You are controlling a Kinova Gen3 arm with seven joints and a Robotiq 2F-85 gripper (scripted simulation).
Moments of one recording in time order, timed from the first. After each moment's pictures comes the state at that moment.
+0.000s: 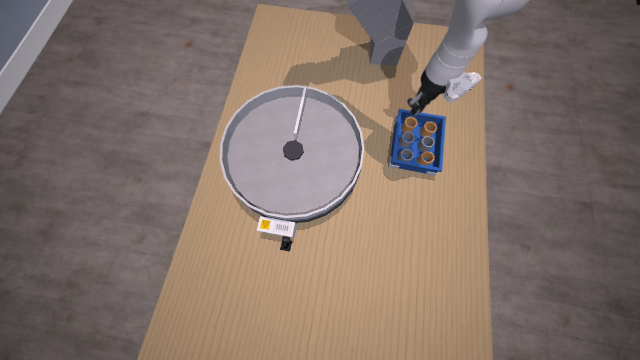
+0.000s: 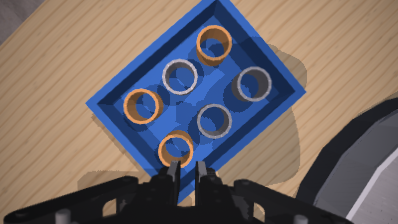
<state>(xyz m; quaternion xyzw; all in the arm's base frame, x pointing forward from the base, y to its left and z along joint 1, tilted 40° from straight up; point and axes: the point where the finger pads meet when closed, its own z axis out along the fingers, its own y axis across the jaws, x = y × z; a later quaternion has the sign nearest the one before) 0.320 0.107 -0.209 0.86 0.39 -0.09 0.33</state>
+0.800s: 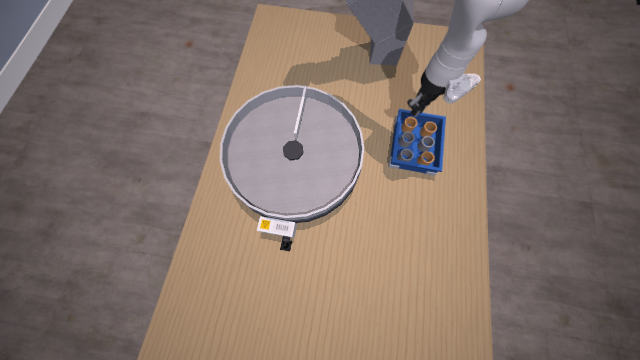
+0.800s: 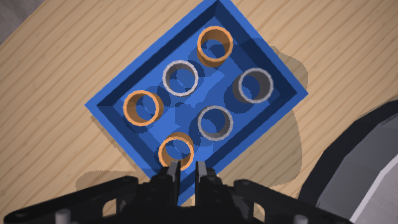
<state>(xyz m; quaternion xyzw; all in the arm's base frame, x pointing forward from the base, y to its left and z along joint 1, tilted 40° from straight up) 0.321 0.107 -0.213 0.86 0.39 -0.09 0.33</state>
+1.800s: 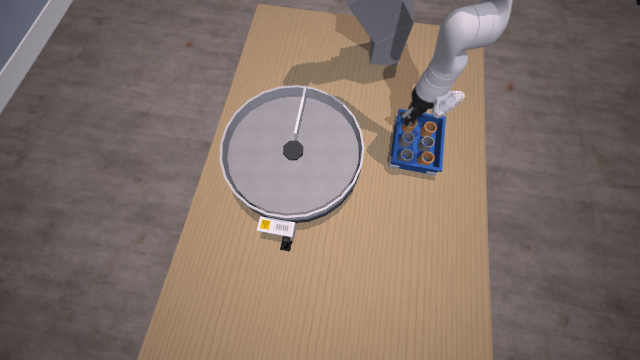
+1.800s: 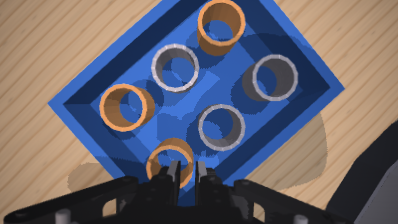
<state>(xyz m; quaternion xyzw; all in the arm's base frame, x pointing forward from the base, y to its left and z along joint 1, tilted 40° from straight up) 0.326 0.069 -0.256 0.86 0.39 -0.09 0.33</state>
